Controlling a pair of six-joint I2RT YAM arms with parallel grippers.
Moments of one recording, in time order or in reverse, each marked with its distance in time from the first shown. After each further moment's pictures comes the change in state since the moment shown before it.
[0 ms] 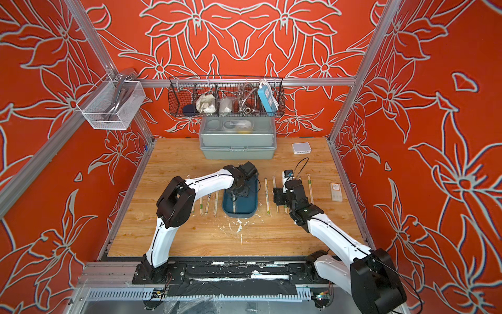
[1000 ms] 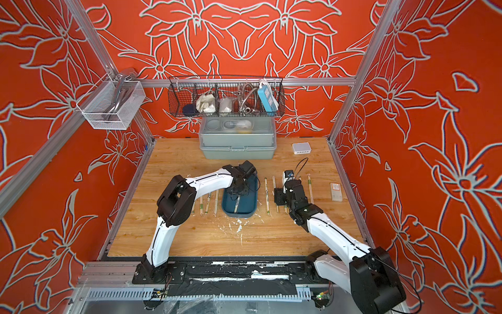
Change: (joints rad) left arm 0.014 0.018 -0.007 0.068 0.086 0.001; right arm 0.000 0.014 0.001 -0.011 0.029 0.003
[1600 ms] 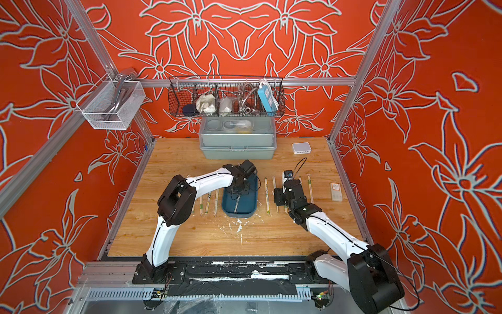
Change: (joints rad) left arm 0.005 0.007 0.021 -0.016 0.016 0.033; right arm 0.000 0.024 0.004 -0.001 0.004 0.000
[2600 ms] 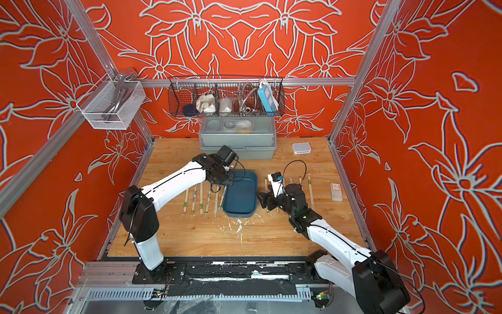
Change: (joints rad) left arm 0.111 -0.418 -0.134 -0.128 0.008 0.071; right arm 0.082 -0.066 -0.096 0.326 -0.452 -0.085
